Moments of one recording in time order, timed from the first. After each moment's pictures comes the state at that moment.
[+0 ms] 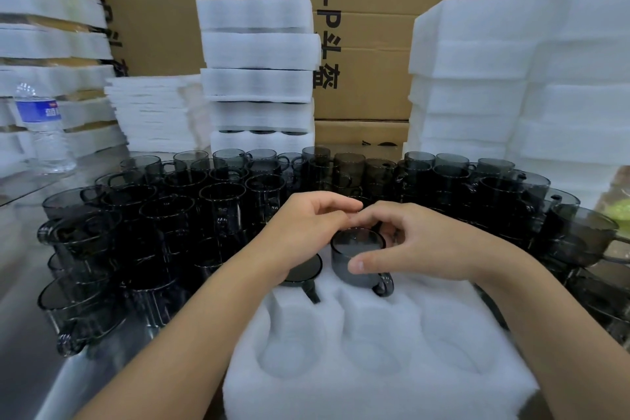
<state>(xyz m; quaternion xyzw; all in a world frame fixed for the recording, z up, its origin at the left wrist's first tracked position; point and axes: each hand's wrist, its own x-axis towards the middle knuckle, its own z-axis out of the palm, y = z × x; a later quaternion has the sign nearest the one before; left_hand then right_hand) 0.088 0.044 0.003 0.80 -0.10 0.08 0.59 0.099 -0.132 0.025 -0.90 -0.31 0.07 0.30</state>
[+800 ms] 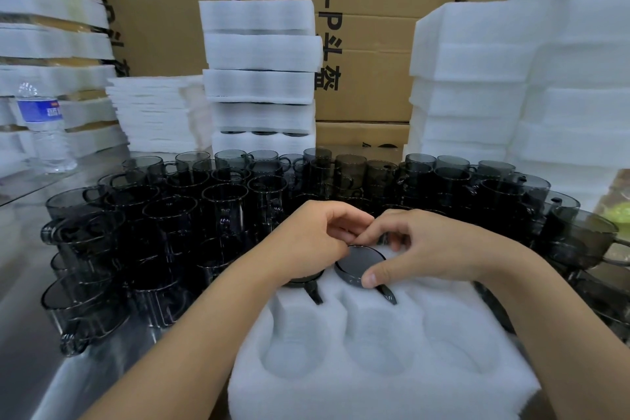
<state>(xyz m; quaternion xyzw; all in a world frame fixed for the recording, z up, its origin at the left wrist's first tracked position) 0.083 0.044 0.002 0.84 -0.20 0.04 0.51 0.103 -0.138 0.025 -0.92 -0.30 0.09 0.25</state>
